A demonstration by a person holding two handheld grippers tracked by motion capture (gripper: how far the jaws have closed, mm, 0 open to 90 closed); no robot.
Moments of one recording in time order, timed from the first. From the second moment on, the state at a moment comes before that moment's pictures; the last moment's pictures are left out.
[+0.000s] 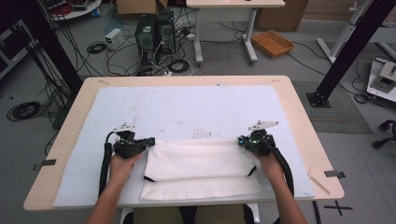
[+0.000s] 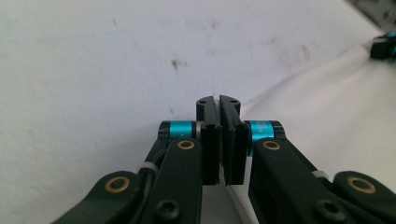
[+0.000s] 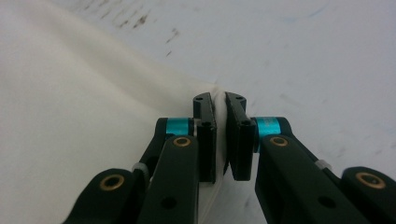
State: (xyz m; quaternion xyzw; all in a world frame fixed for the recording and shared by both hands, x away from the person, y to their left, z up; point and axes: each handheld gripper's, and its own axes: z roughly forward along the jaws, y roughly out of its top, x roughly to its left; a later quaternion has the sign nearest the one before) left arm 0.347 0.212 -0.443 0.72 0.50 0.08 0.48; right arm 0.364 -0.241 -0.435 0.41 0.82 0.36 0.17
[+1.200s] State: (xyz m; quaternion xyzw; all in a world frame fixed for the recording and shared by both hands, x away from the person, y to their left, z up) left arm 0.309 0.202 -0.449 0.76 0.45 0.11 0.46; right arm 0.322 -0.266 -0.435 0.44 0.80 0.38 0.16
